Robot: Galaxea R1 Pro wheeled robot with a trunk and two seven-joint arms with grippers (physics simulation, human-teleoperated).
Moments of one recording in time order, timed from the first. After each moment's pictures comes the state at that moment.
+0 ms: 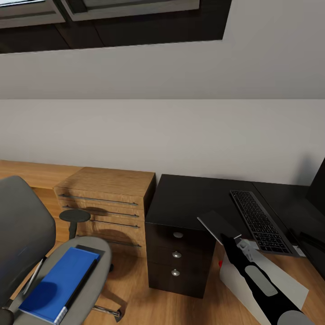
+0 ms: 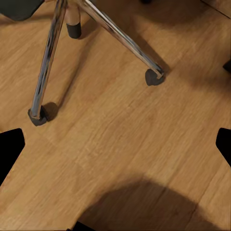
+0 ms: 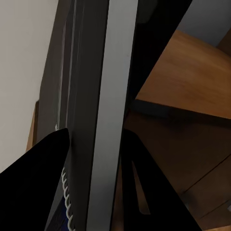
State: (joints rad) left arm -0.19 0.00 0.15 -0.03 0.35 -0.59 -0.01; right arm -0.50 -0.19 0.18 -0.66 -1.47 0.03 0.17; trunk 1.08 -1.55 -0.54
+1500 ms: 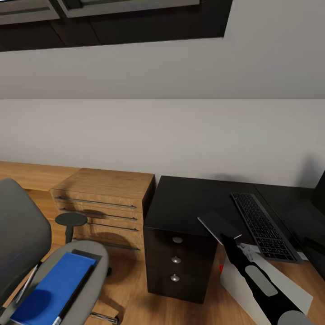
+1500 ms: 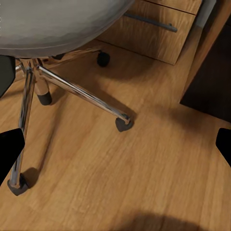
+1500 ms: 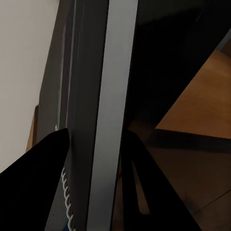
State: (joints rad) left arm -0.06 -0.01 0.15 -0.02 0.18 -1.00 -0.09; right arm -0.50 -0.19 0.18 -0.66 -1.47 0.03 0.17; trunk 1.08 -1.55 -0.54
